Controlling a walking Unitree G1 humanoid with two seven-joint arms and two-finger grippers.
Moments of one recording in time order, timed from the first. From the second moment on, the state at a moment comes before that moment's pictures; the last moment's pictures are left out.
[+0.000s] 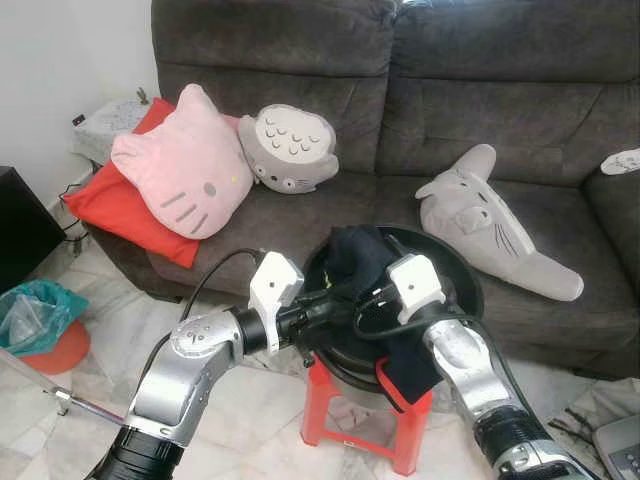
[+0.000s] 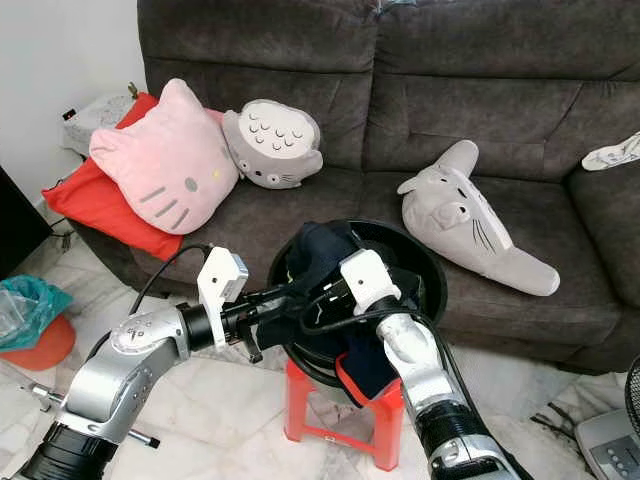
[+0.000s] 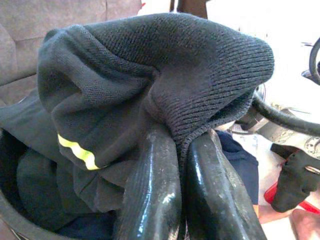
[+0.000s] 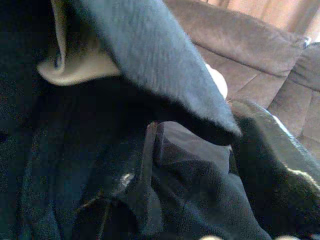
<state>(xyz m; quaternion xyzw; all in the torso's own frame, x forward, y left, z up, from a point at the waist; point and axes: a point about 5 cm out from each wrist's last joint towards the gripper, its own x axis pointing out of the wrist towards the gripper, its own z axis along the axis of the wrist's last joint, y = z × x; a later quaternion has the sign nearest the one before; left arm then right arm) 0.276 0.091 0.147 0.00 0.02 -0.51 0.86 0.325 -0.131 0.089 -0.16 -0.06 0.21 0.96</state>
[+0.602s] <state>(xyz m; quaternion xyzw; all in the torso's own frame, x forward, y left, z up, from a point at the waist) 0.276 0.091 0.147 0.01 0.02 -0.51 0.86 0.326 -0.131 0.088 -0.14 -0.06 0.22 0.96</state>
